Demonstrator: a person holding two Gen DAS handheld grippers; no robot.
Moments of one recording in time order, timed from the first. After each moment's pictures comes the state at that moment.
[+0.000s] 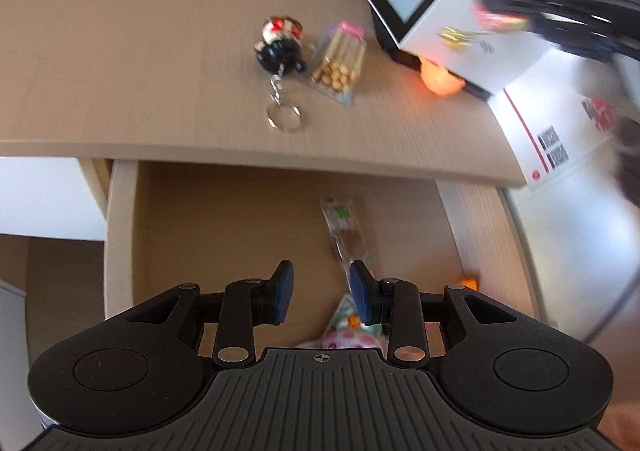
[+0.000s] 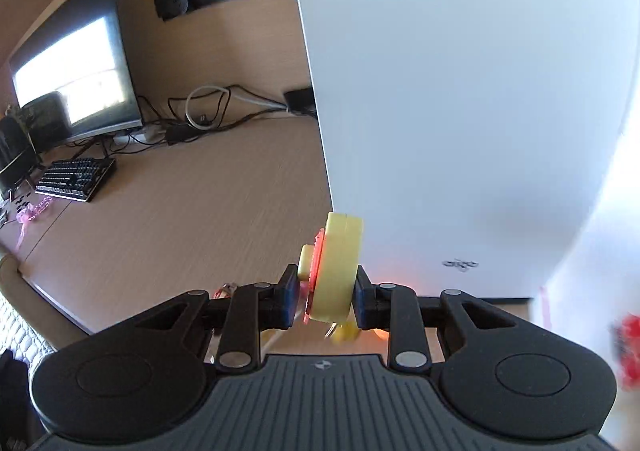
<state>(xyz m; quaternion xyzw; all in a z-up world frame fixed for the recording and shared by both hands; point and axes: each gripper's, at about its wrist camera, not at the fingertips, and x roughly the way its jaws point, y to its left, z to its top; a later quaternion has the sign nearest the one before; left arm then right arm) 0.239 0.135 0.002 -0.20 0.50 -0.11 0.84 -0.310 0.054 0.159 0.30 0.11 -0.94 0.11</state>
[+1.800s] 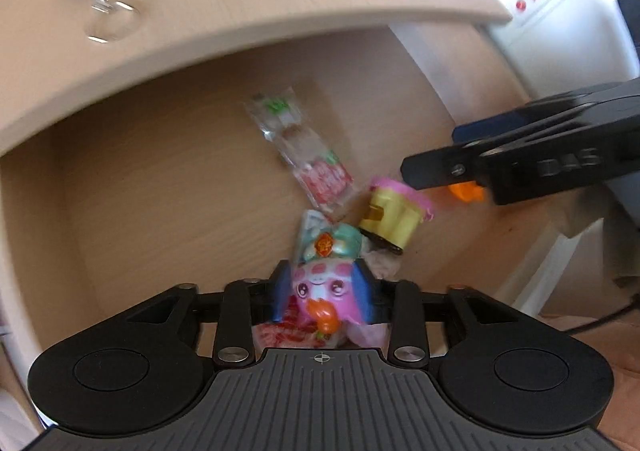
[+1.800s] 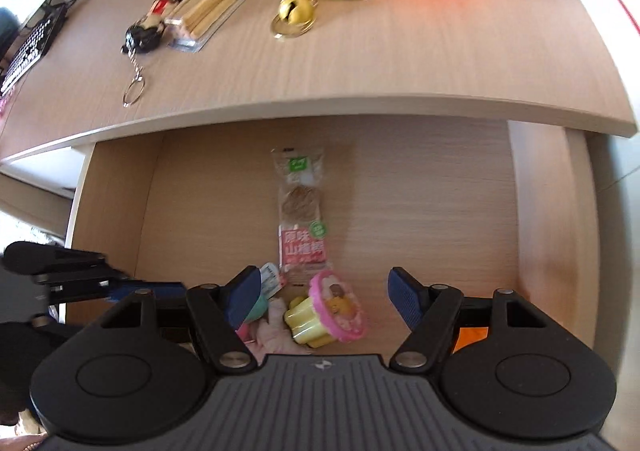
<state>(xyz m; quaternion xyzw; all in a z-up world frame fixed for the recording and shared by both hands) 0.268 0.056 -0.047 -0.06 0.61 -0.20 0.76 -0.274 0.132 -0.001 0.55 0.03 -0.84 0.03</state>
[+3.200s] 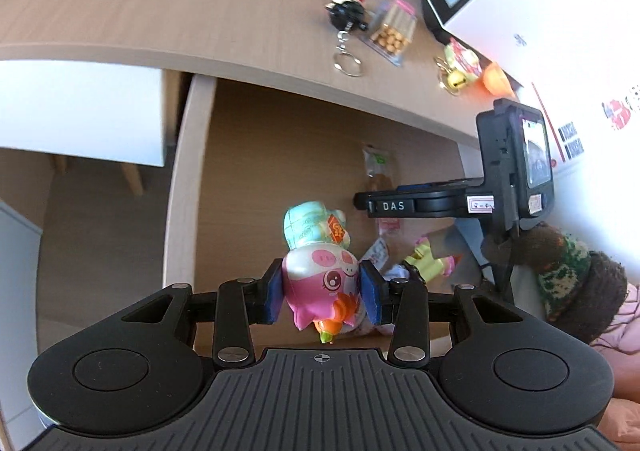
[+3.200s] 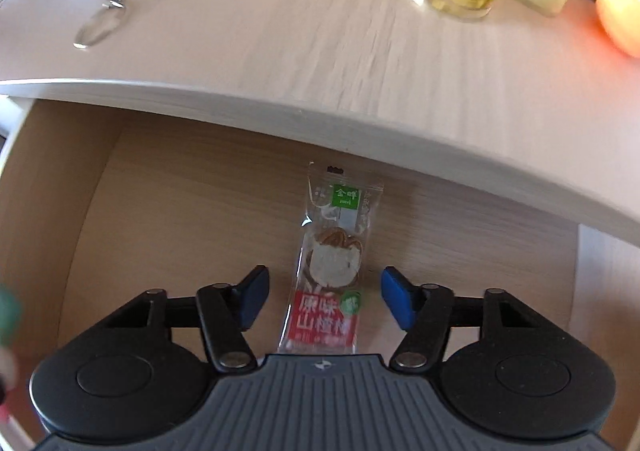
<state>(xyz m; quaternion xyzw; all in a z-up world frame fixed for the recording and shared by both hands) 0.195 0.149 -0.008 -0.25 0.53 -0.04 0.81 -0.333 0.066 -0.081 0.55 0.17 -0.82 0.01</state>
